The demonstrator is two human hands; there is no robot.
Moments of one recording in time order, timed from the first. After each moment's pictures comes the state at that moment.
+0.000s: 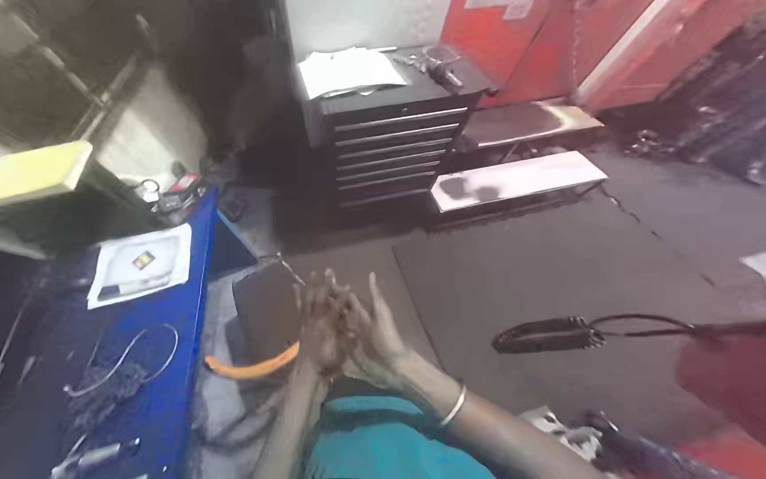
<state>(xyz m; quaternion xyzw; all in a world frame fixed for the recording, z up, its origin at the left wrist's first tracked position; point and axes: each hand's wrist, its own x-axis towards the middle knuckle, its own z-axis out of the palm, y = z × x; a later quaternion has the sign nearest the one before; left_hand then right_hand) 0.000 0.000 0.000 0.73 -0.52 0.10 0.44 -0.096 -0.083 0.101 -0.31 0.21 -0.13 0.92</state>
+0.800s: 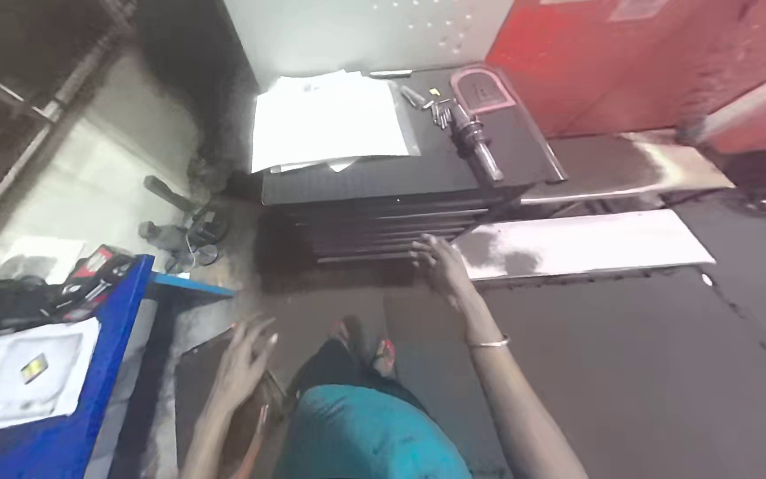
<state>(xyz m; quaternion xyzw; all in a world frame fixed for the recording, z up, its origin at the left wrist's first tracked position) 0.227 -0.331 -0.018 0.89 -0.32 -0.17 0.27 0.063 -0.767 -0.022 -0.49 0.37 -0.19 0.77</state>
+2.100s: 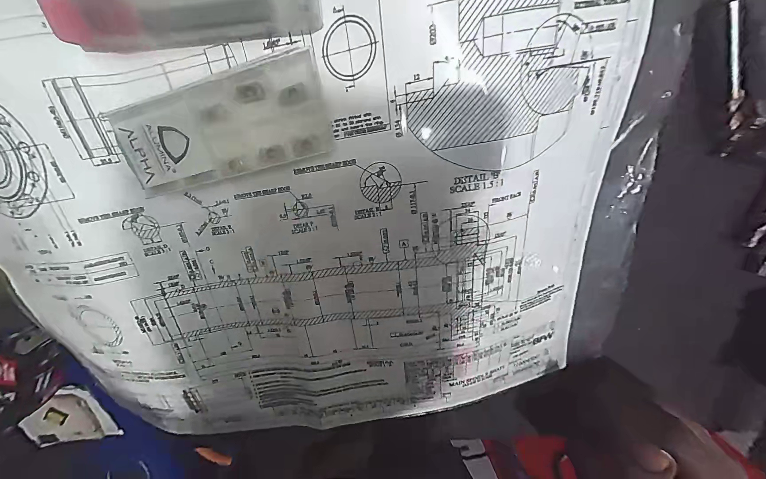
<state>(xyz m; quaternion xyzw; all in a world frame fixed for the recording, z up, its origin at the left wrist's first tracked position) 0.434 -0.631 0.018 0.70 -0.51 -0.39 0.32 0.239 -0.922 0.016 -0.83 0.32 -0.24 0.38</state>
